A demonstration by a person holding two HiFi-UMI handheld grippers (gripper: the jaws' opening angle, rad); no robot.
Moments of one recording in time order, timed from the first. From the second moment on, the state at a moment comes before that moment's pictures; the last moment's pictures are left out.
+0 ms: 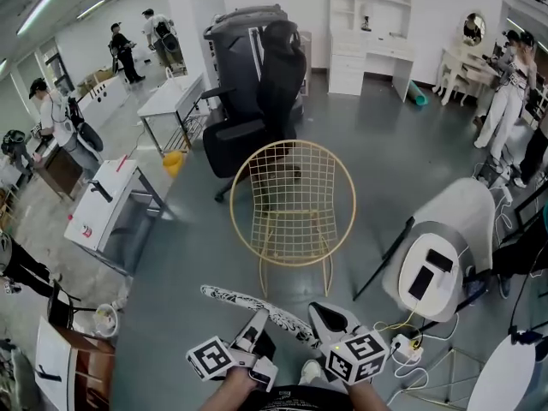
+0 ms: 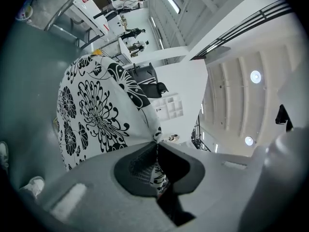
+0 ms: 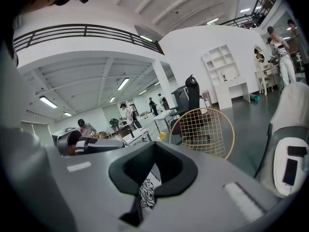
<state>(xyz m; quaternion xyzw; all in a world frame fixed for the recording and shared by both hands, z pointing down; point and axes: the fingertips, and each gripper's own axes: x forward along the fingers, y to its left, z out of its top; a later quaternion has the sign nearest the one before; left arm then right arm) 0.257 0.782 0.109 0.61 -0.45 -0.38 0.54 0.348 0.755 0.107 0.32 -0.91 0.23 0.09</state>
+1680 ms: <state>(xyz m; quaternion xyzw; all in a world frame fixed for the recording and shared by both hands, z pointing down) 0.225 0.620 0.162 0.57 -0.44 -0.39 0.57 0.316 0.593 0.121 0.36 -0.89 0.24 0.12</state>
